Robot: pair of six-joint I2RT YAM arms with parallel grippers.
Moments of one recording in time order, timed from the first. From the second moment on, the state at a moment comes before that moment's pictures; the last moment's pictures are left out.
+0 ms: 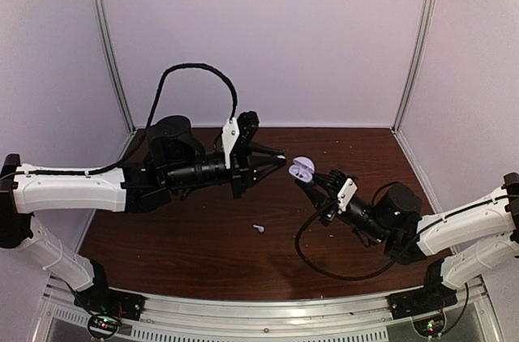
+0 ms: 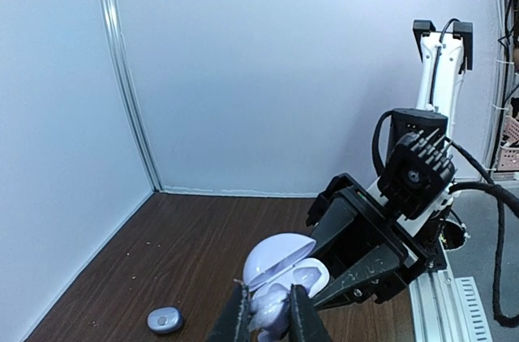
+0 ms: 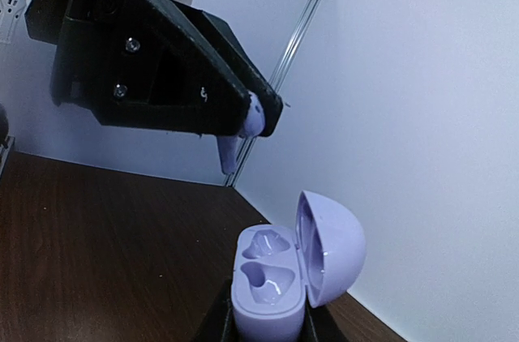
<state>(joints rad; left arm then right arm) -1.04 1.40 0.99 0.43 0.31 0.13 1.06 1.26 0.40 1.11 0.11 -0.44</state>
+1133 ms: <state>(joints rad) -1.09 1.50 1.05 0.53 0.31 0.10 1.16 1.32 0.40 1.25 0.32 -0.52</state>
